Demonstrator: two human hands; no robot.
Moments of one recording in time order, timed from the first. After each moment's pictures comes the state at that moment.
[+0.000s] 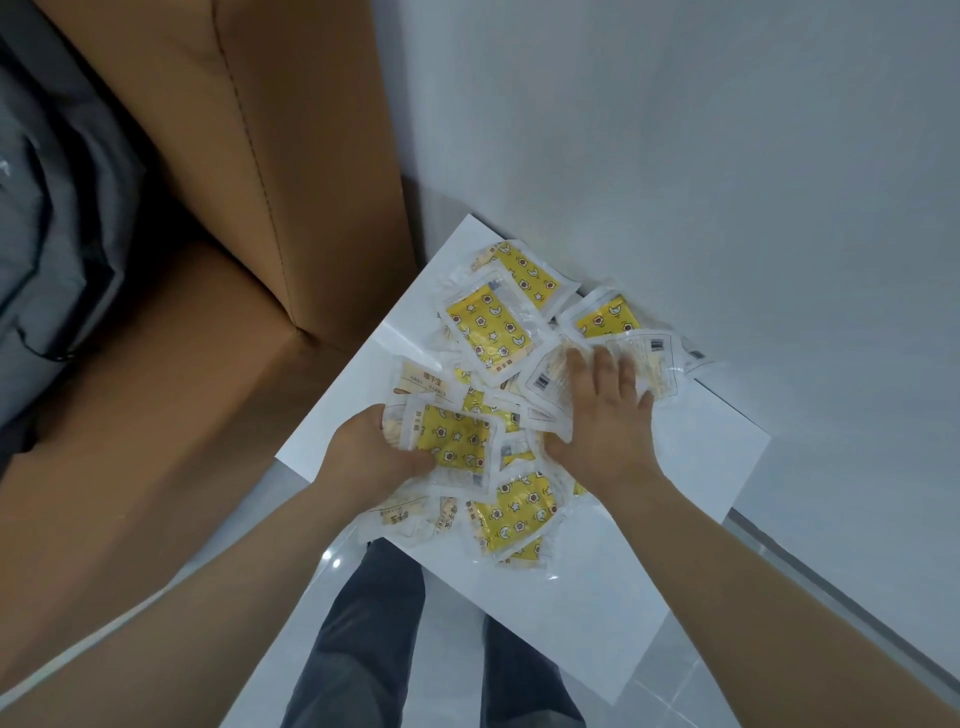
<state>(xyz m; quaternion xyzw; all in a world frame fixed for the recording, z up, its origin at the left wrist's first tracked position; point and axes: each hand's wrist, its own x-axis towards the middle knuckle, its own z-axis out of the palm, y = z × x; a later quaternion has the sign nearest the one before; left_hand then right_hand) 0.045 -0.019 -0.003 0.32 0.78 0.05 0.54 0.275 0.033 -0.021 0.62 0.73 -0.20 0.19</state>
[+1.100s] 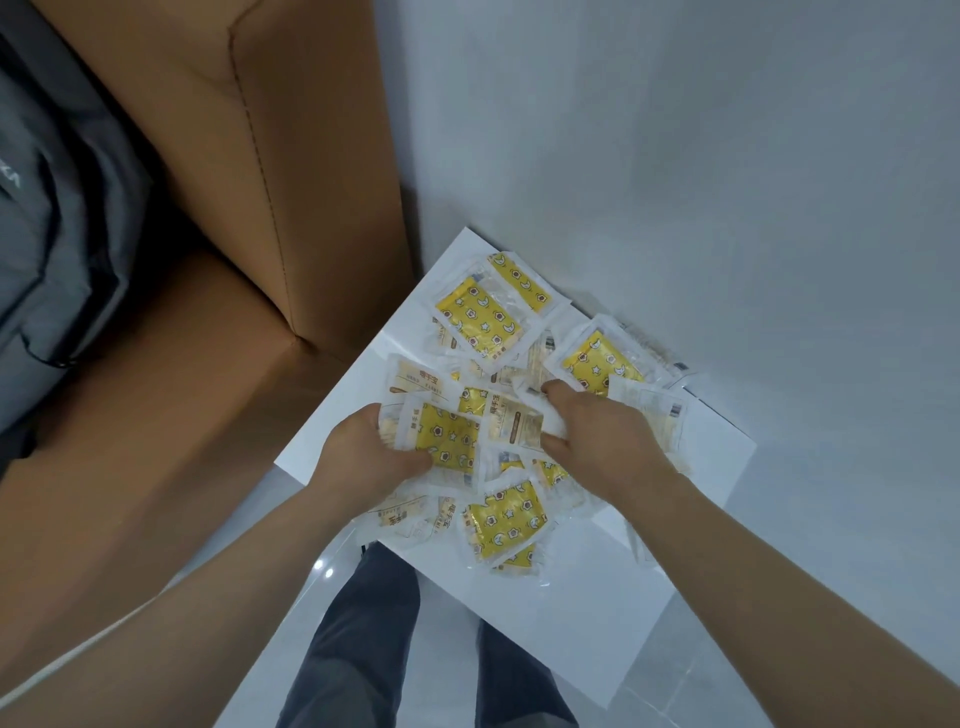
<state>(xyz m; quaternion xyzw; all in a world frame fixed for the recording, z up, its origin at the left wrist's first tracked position) 0.045 -0.015 0.014 0.31 0.78 0.07 0.54 0.275 0.043 0.016 0.54 0.79 -0.25 0.17</state>
